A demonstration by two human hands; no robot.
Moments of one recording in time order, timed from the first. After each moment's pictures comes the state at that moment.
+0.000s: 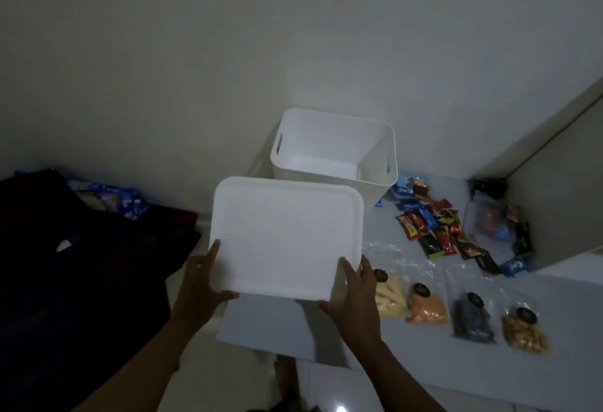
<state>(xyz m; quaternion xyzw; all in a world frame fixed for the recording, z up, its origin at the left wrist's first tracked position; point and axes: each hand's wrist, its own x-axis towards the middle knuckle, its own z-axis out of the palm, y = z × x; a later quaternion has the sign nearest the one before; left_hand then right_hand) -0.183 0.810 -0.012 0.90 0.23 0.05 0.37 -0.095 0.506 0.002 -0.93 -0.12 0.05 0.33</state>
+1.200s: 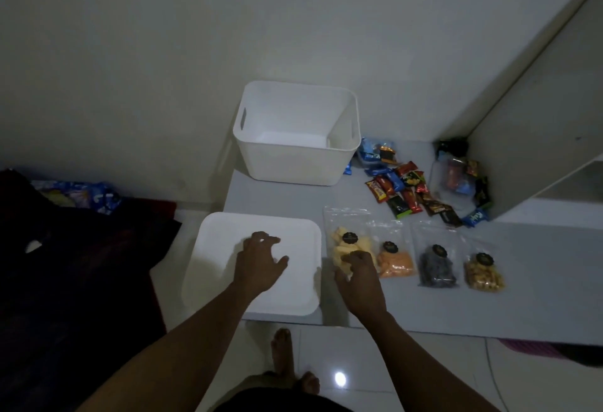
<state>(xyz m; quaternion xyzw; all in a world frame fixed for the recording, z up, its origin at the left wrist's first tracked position) -0.130 0.663 0.006 0.93 0.18 -0.09 0.31 -0.108 0.434 -0.009 -0.93 -0.03 0.11 0.34</state>
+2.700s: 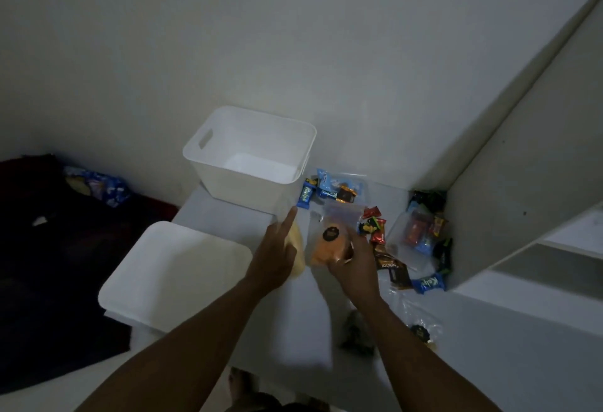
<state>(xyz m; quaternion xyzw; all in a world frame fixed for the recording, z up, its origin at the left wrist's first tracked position) 0.007 0.454 0.037 0.90 0.16 0.10 0.39 0.074 0.276 0.040 -0.83 -0.13 0.13 0.53</state>
